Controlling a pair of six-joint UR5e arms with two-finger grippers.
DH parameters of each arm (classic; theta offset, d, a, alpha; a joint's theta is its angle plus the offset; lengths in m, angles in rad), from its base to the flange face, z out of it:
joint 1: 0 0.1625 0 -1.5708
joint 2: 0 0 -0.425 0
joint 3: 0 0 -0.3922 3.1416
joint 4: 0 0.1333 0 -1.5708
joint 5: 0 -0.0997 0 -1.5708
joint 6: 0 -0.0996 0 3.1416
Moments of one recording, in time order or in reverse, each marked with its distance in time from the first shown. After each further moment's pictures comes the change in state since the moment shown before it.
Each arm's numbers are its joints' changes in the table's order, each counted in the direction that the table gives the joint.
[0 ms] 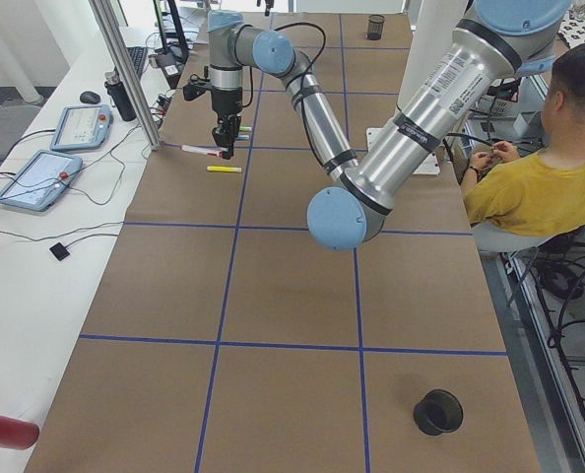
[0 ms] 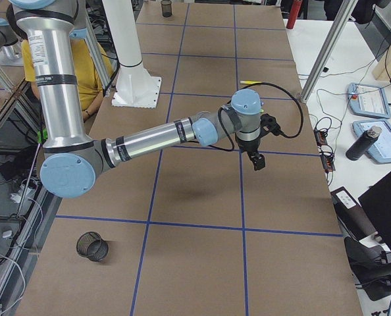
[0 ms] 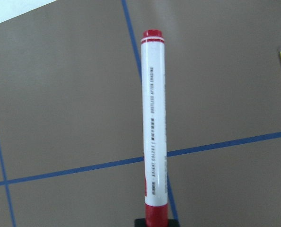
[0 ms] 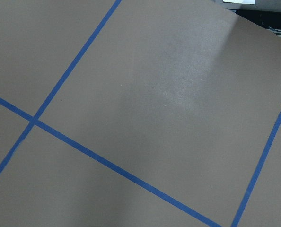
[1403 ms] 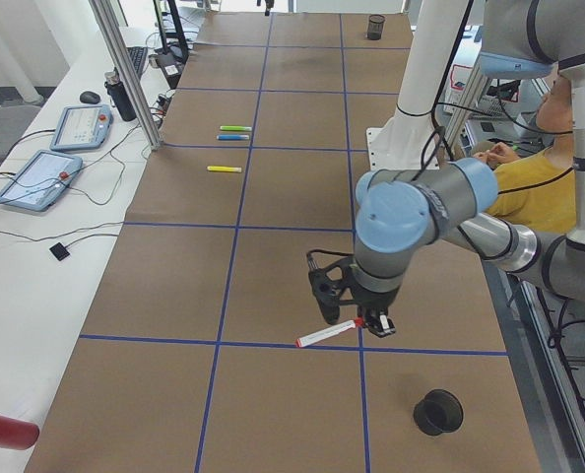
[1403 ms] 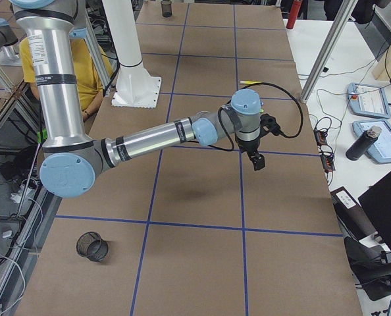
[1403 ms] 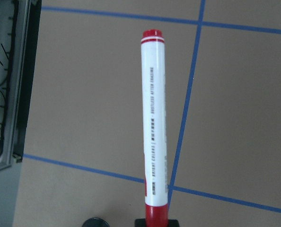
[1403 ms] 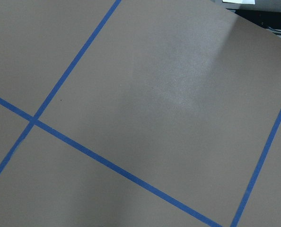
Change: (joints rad) left arm -0.883 -0.950 0.174 -0.013 0.312 -0.472; right arm 0.000 0.001 0.002 0.000 0.000 0.000
